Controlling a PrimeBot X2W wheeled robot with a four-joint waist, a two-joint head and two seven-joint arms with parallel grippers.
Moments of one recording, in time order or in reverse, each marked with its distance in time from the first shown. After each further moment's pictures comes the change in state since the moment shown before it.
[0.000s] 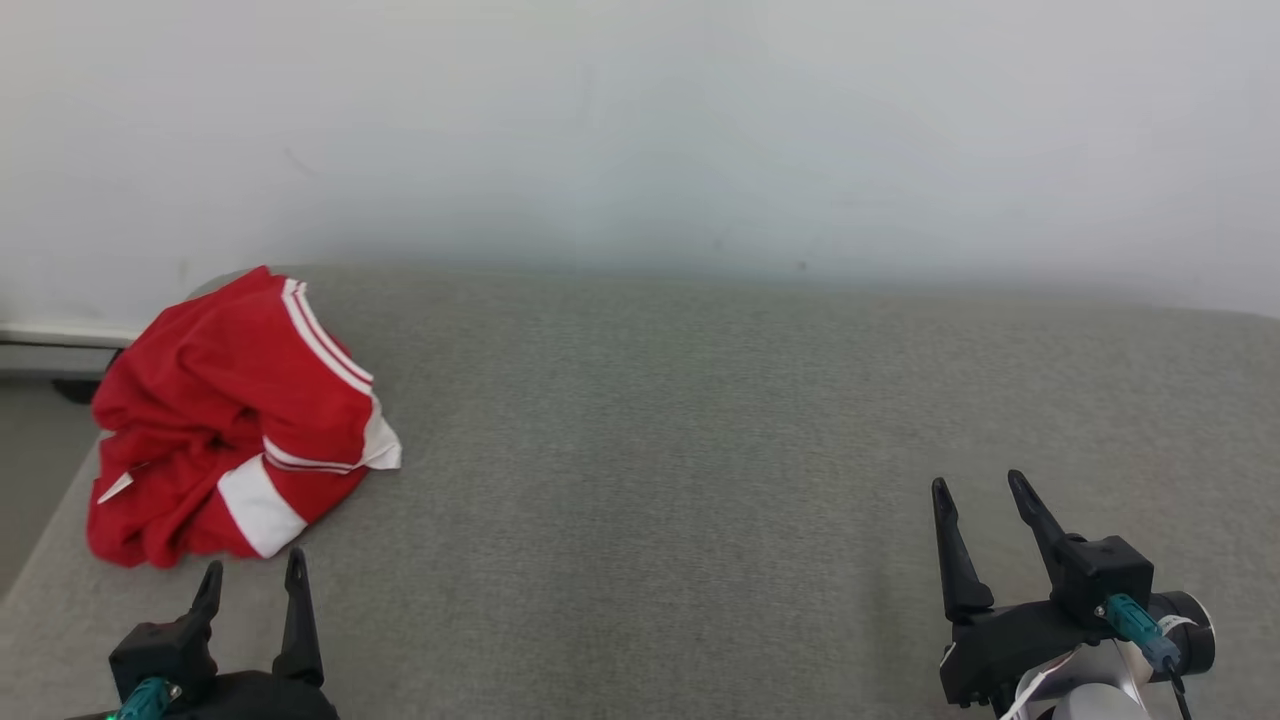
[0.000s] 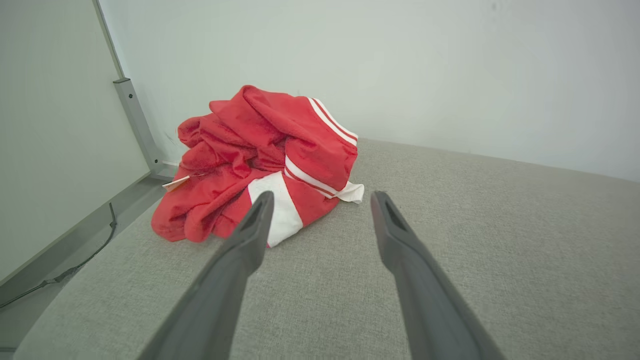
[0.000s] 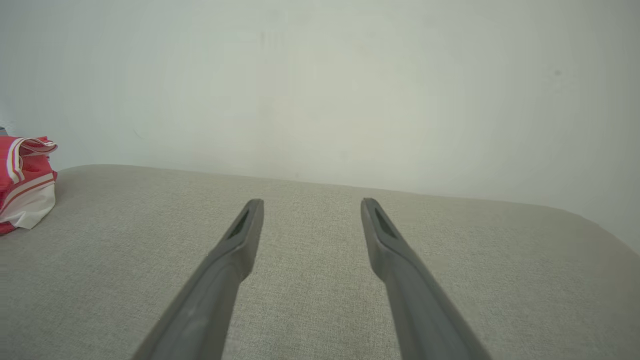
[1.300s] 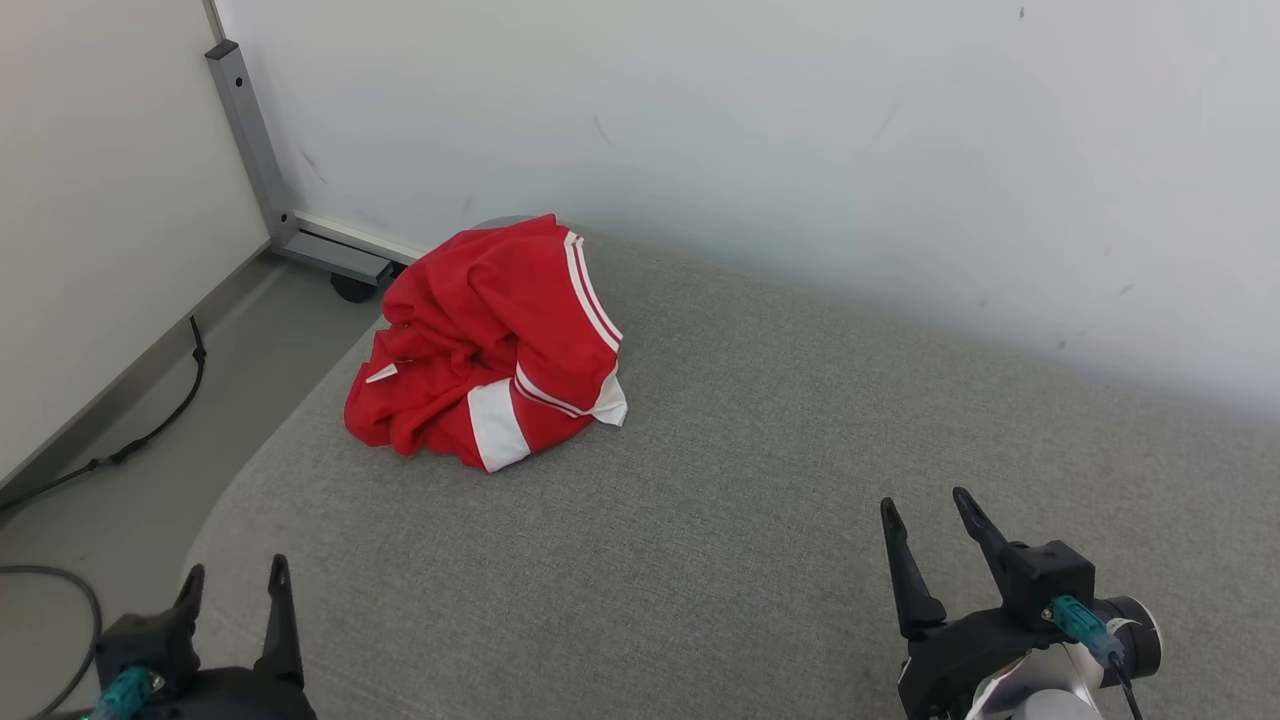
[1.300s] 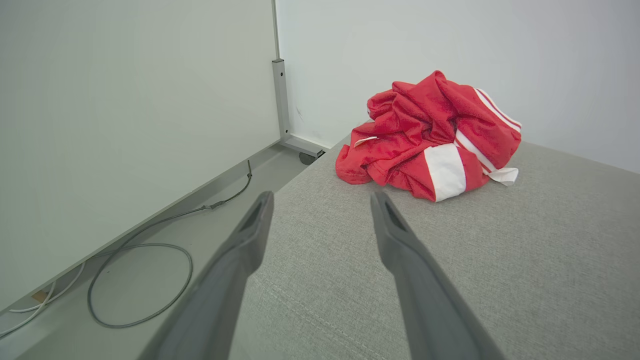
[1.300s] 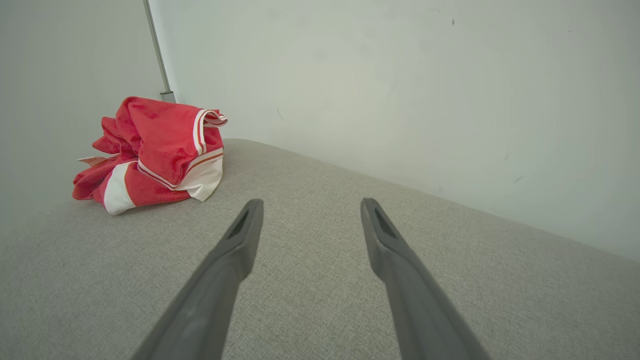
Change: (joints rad) left arm 0.030 0.030 0.030 -0.072 0.040 -0.002 0.106; right arm -0.024 0.038 0.058 0.054 0.003 0.015 0.019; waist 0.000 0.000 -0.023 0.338
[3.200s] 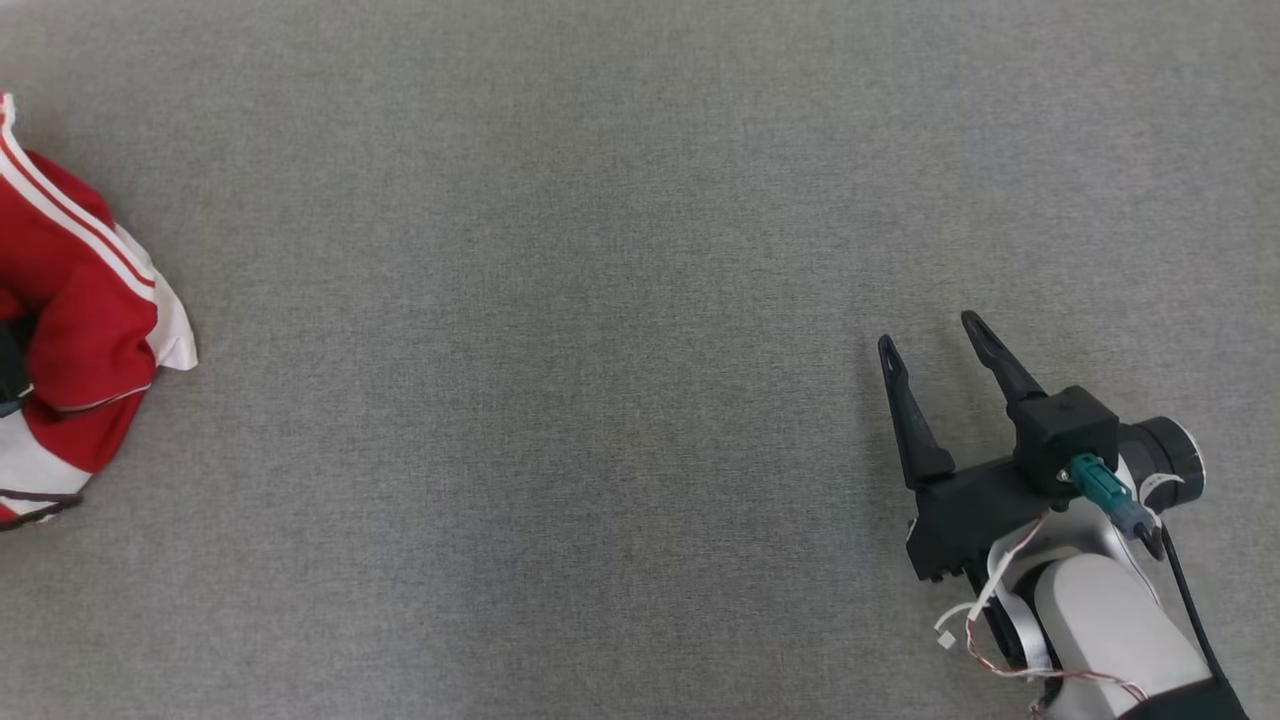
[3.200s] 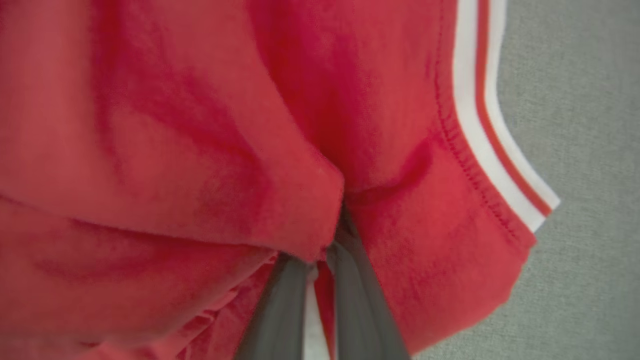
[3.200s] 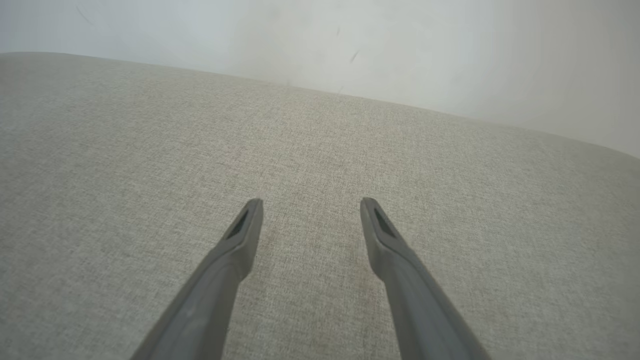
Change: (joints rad) left arm -0.939 0.341 -0.231 0.742 -0.499 -0.255 0.702; right arm -0.157 -0.070 0.009 -0.236 -0.121 -0.005 0.168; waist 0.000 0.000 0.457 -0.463
